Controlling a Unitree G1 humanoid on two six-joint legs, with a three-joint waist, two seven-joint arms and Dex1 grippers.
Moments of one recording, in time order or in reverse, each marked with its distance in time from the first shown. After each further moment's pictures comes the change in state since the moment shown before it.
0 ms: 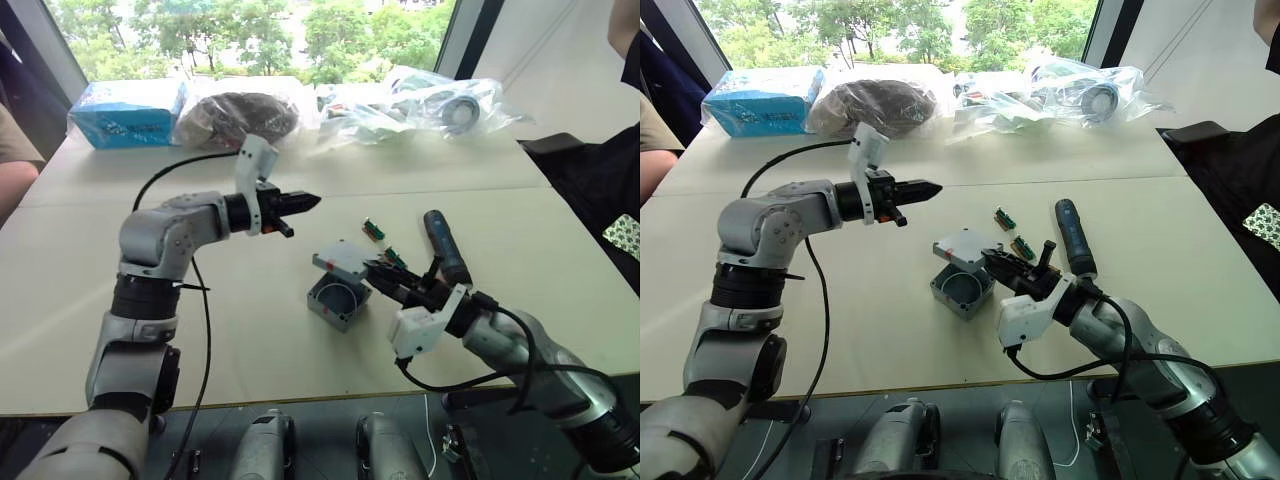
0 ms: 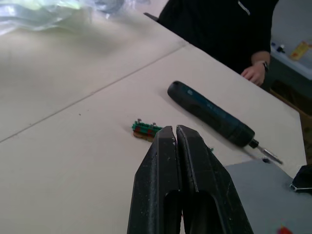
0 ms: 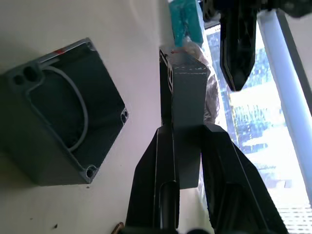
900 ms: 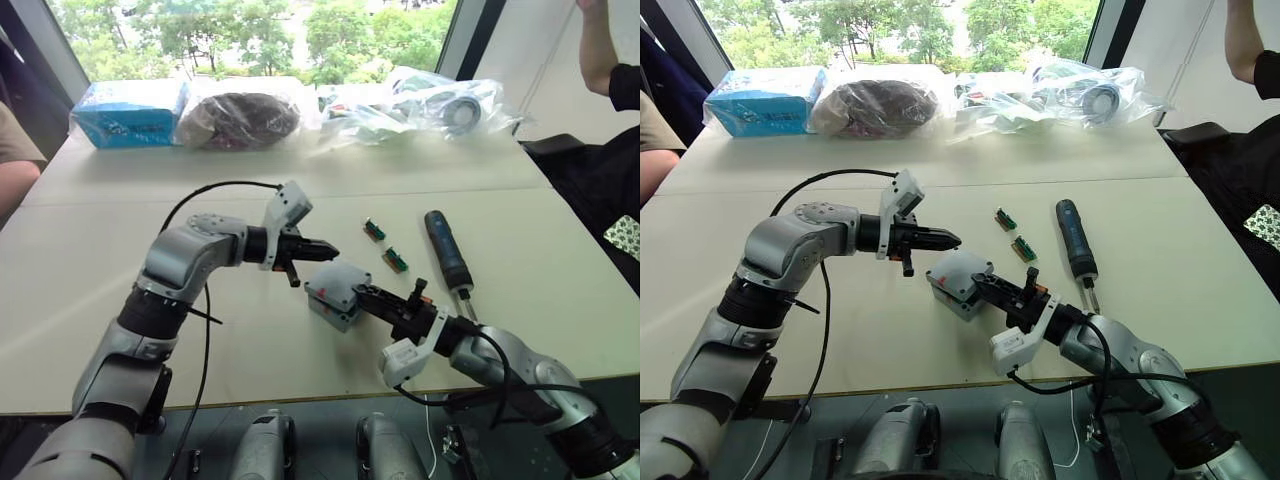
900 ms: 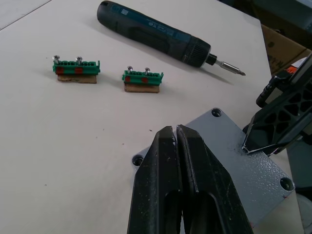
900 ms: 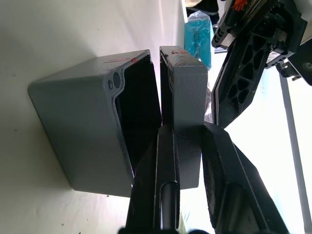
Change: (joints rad) left arm 0.065 0.054 -0.186 -0.085 0.105 -0.065 -0.189; right arm 0.054 0.099 -0.010 0.080 -0.278 -0.141 -0.119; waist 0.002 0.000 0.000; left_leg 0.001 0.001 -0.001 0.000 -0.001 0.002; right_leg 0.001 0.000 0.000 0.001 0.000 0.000
